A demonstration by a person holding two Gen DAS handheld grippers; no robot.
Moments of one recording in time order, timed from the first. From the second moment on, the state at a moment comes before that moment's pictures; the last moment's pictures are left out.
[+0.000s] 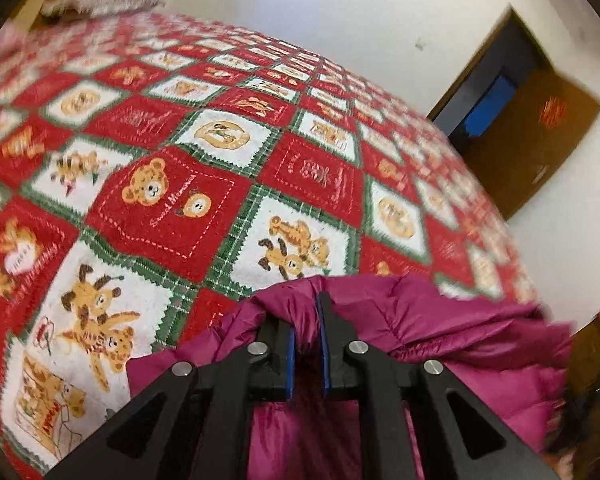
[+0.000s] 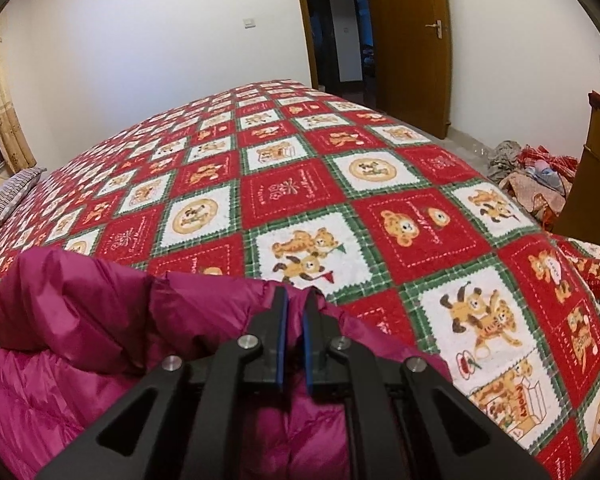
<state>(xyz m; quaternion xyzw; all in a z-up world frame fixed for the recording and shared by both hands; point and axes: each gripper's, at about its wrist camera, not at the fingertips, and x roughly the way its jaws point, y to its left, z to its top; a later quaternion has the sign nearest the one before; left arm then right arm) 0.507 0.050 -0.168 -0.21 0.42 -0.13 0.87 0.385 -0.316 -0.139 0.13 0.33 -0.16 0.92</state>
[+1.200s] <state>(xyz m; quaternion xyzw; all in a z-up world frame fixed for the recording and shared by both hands) 0.497 -0.009 -0.151 0.00 0.41 -0.02 0.91 0.425 -0.288 -0.124 0.09 0.42 -0.07 0.90</state>
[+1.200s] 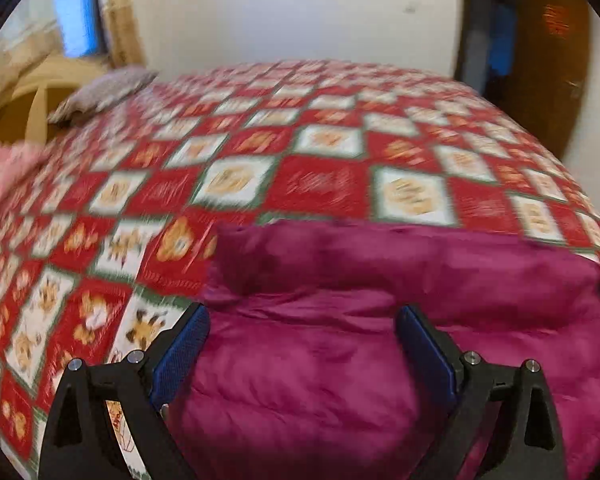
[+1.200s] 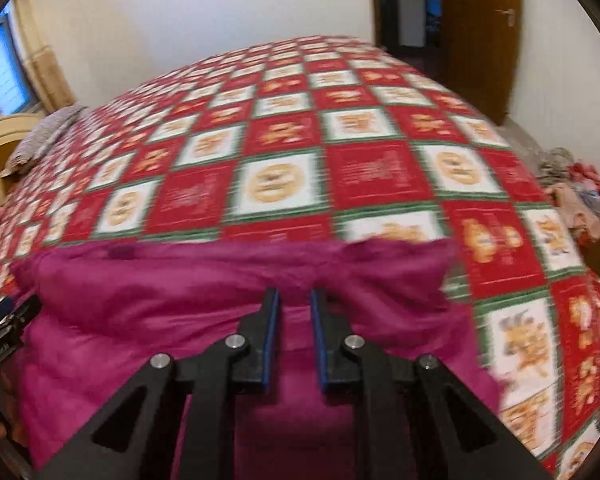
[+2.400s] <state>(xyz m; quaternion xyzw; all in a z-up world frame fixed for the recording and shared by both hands) 0.509 -0.015 -0.177 0.01 0.43 0.03 0.90 0.392 -0.313 -0.149 0.09 0.40 -0.15 0.90</state>
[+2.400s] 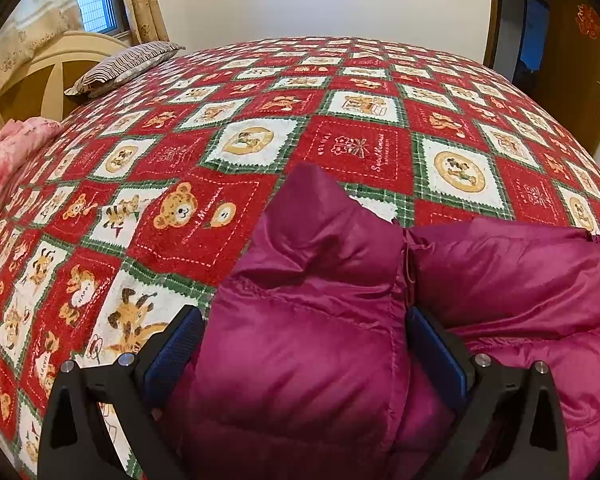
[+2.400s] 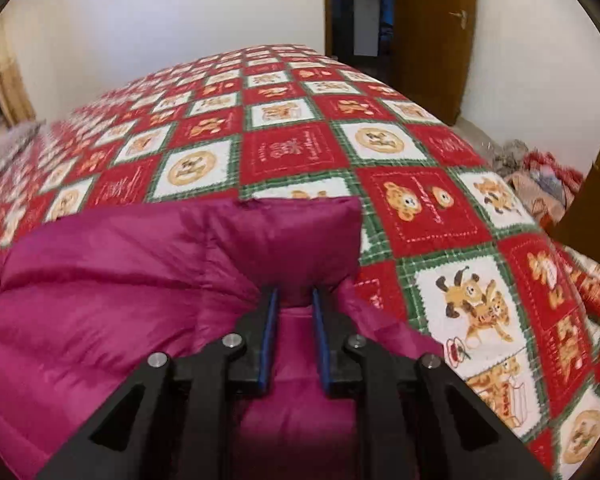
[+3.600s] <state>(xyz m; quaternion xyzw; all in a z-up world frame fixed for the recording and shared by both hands) 0.377 0.070 -0.130 -0.09 0.39 -0.02 0.92 0.305 -0.154 -0.107 0.04 0.32 -0.02 0.95</state>
